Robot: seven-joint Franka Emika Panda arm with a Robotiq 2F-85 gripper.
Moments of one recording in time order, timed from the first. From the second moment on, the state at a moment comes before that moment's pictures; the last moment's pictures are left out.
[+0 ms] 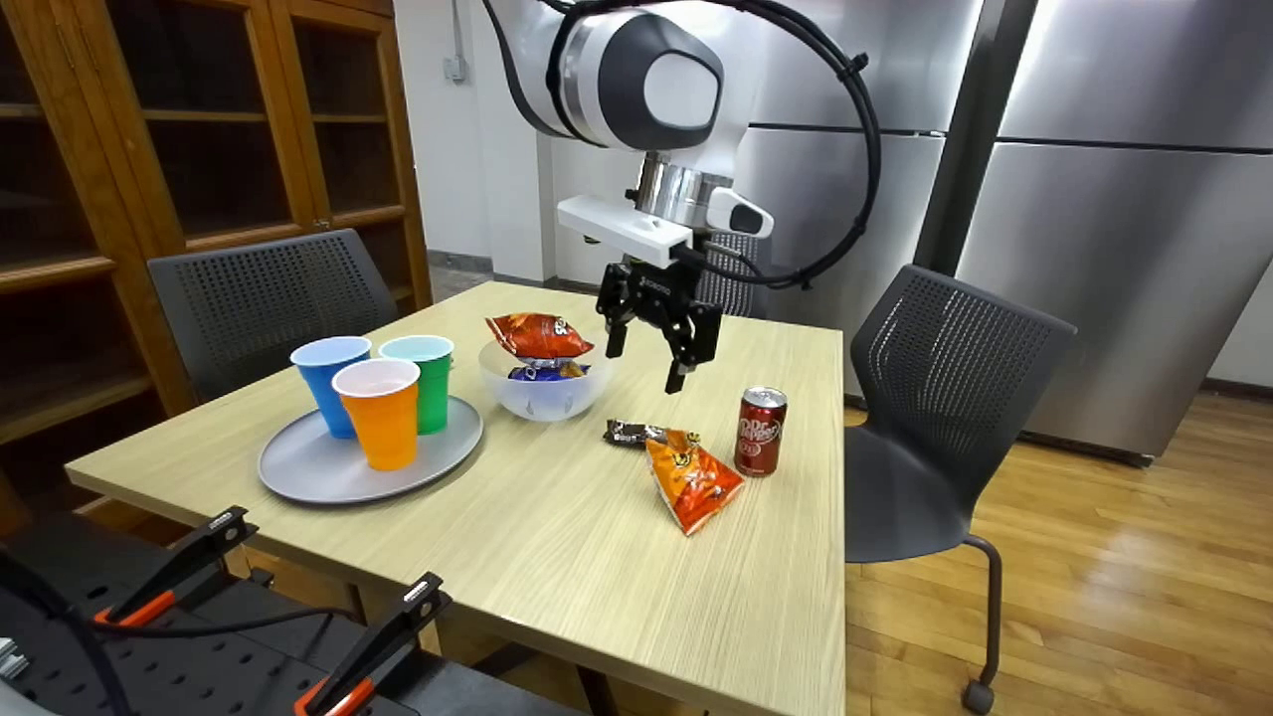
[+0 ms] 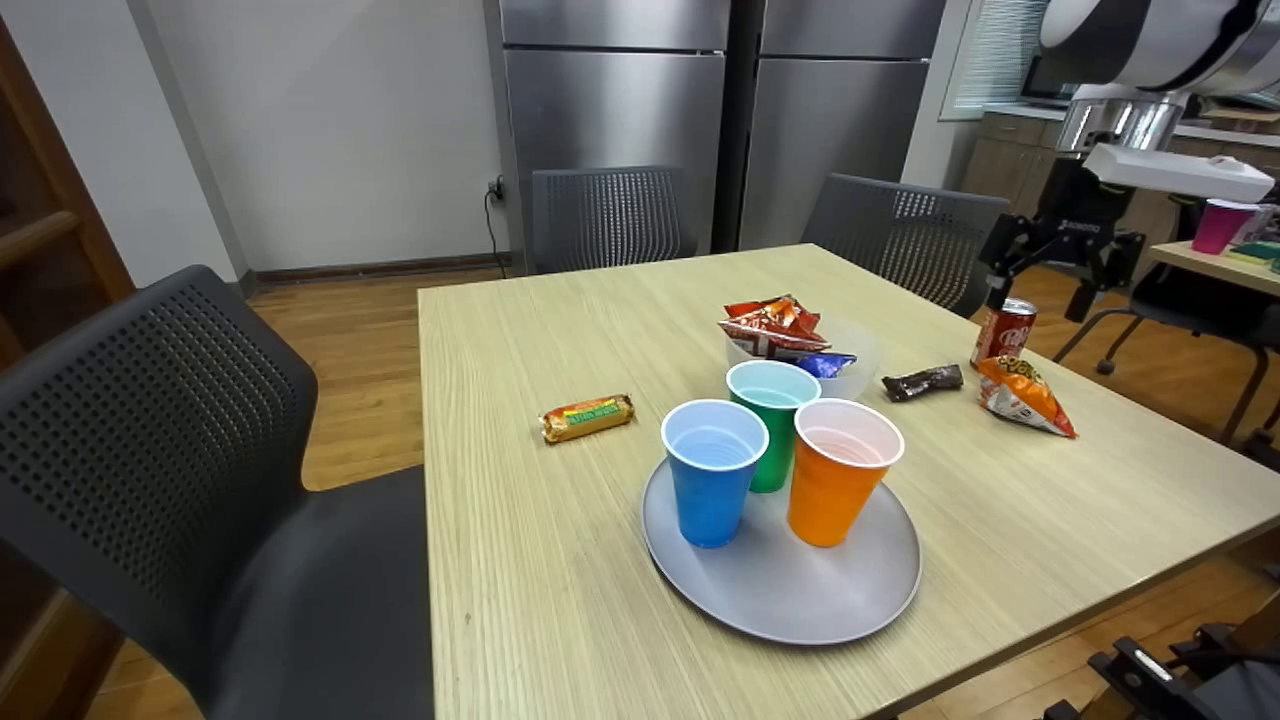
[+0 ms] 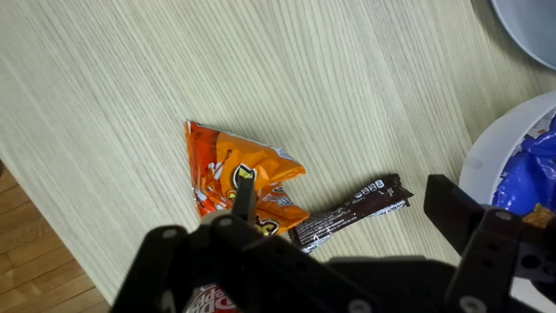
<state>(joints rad) -0.25 0.35 -0.14 -2.18 0.21 2.39 -0.17</state>
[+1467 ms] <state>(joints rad) -0.26 0.47 -0.15 -2.10 0.20 2.42 -0.25</state>
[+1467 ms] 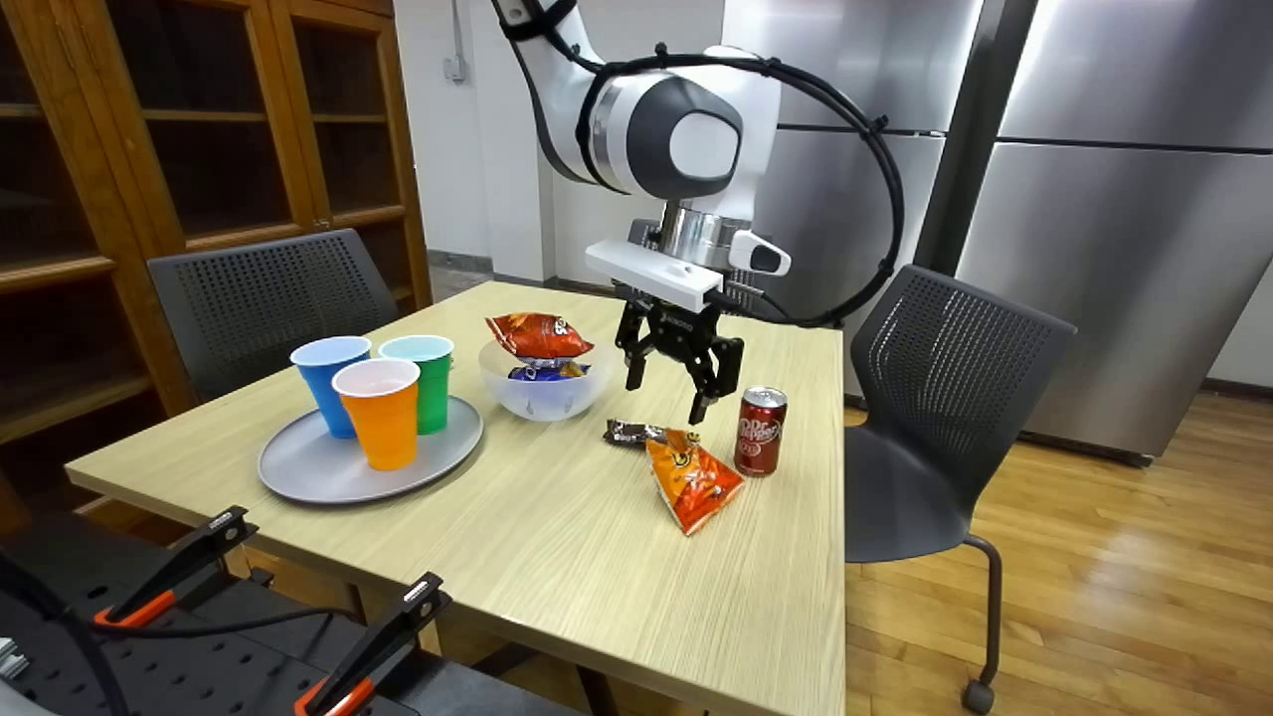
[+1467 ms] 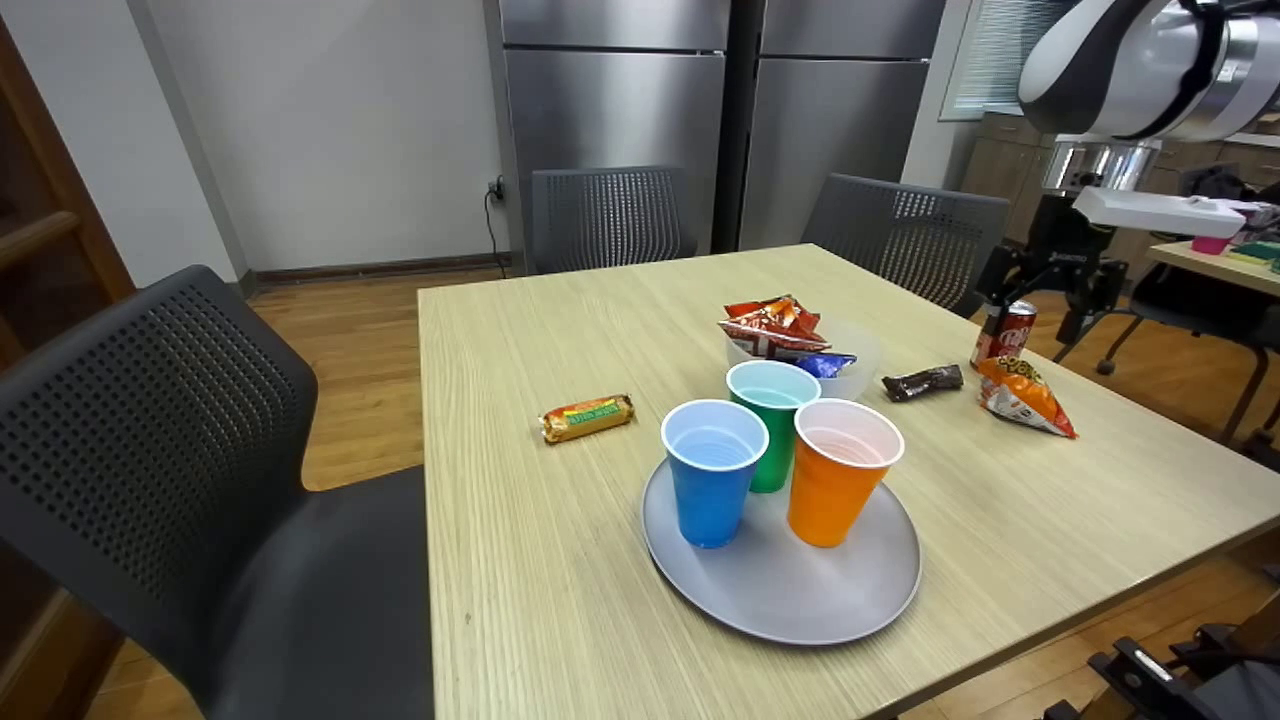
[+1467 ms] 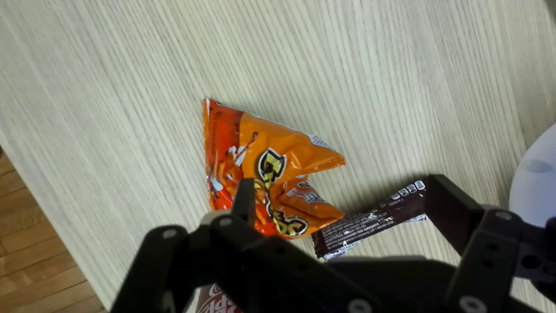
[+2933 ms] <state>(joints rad) -0.40 0.66 -0.09 -1.88 0.20 2.26 -0.46</state>
